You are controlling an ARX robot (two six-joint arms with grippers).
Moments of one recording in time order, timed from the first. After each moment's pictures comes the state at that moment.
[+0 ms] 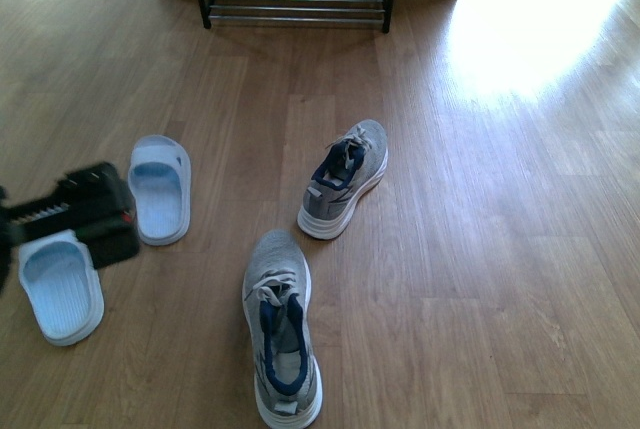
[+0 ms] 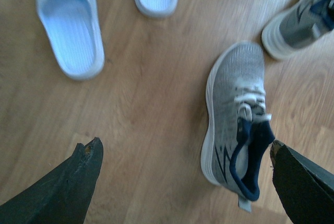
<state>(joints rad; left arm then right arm) -0.31 1.81 0.58 0.23 -0.14 -0.56 0.00 0.00 0.02 0.00 0.00 0.00</state>
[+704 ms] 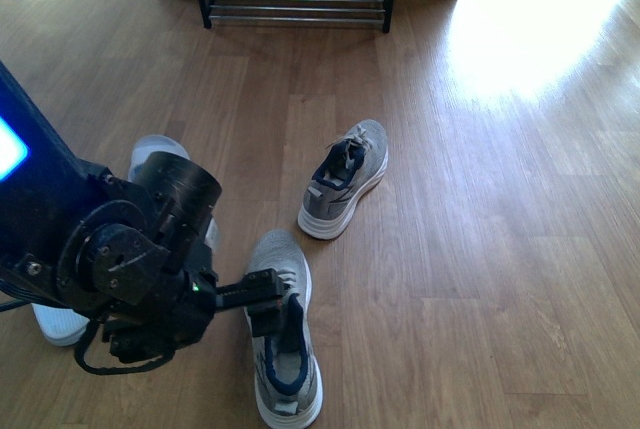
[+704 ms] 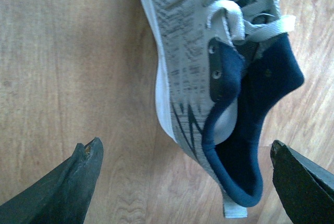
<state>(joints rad) -0.40 2.49 1.03 0.18 0.19 -0.51 0.00 0.00 0.02 0.00 0.00 0.00</state>
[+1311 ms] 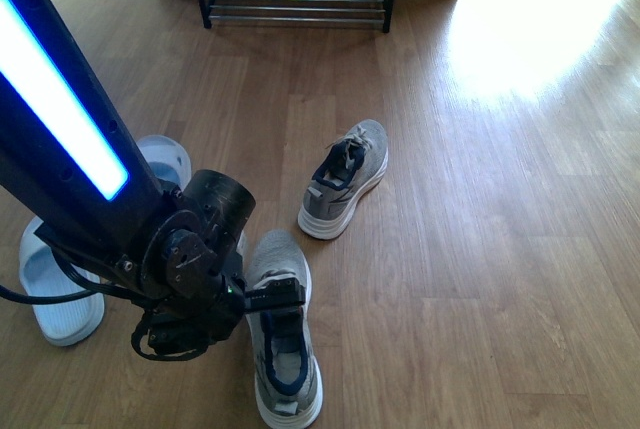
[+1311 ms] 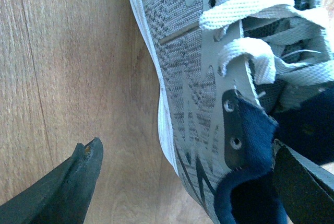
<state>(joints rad) -0.41 2.67 1.23 0.10 0.17 -0.47 0.00 0.00 0.02 0.00 0.00 0.00</state>
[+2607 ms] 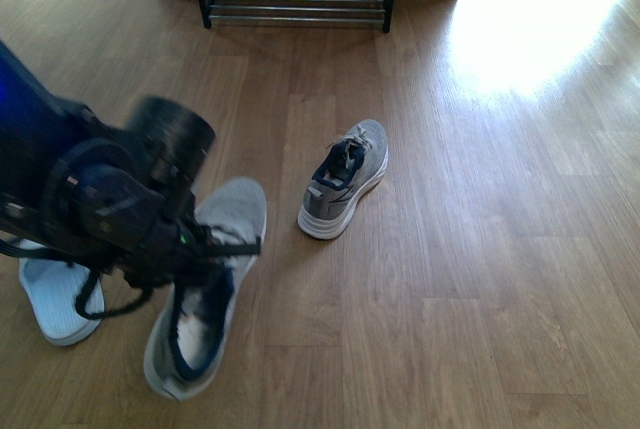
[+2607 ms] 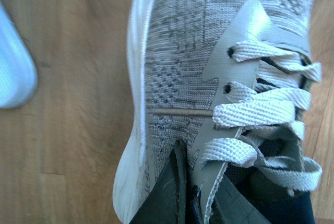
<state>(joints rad) -0.36 2.36 1.04 0.17 -0.14 -0.36 0.00 0.00 0.02 0.00 0.00 0.00</state>
